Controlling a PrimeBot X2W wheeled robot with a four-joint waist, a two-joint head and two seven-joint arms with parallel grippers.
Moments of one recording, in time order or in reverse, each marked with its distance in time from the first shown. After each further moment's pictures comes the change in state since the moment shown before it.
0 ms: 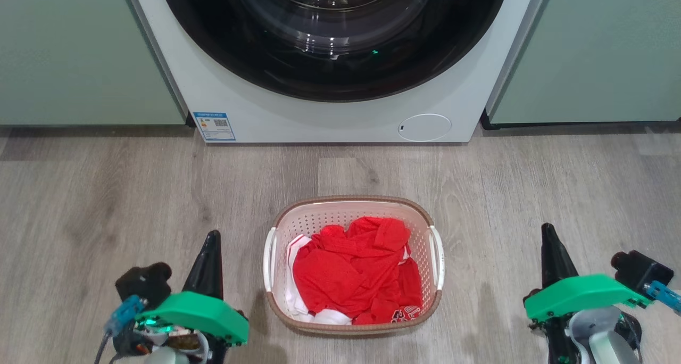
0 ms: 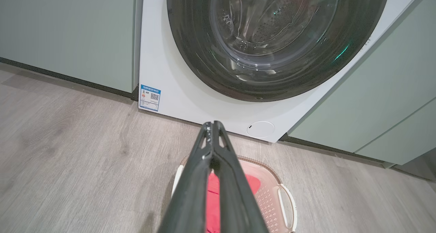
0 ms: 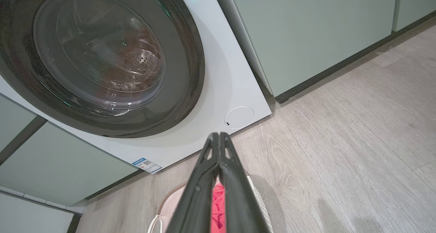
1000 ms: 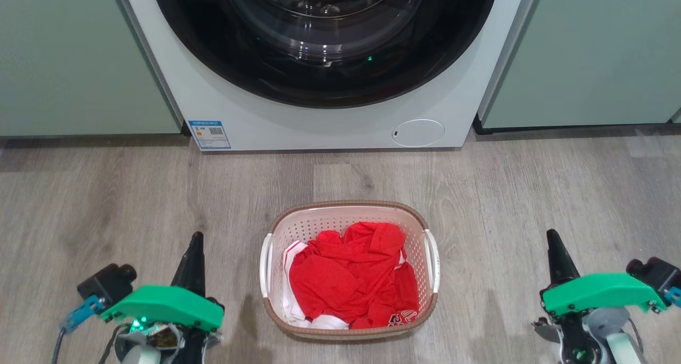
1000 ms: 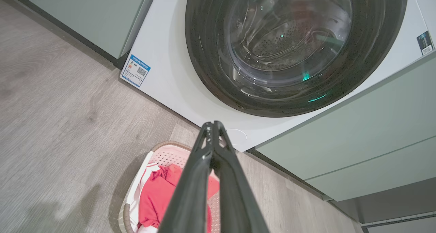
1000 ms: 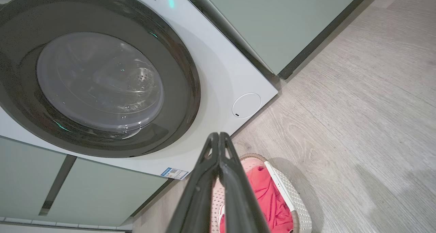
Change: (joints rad) left arm -0.014 0.004 0.063 0.013 -0.343 -0.039 0.070; right arm -0.003 -0.004 -0.032 0.007 0.275 0.000 0.079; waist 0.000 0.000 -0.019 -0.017
